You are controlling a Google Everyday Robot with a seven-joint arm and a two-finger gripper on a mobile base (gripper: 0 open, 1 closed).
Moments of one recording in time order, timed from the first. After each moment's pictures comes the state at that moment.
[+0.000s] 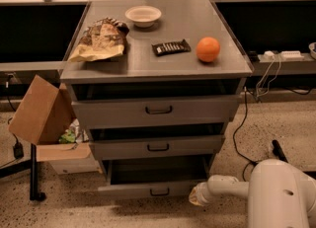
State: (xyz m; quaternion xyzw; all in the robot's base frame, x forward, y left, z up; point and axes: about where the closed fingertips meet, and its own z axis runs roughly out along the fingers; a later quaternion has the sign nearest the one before) arm 0.522 -0.201 0.146 -0.70 0.68 0.07 0.19
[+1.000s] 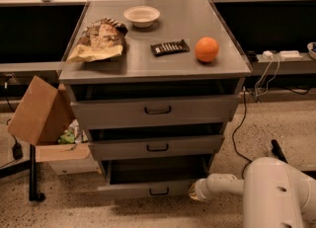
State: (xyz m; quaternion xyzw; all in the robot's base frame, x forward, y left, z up) arm 0.552 -0.201 0.146 -0.70 0.68 0.03 0.21
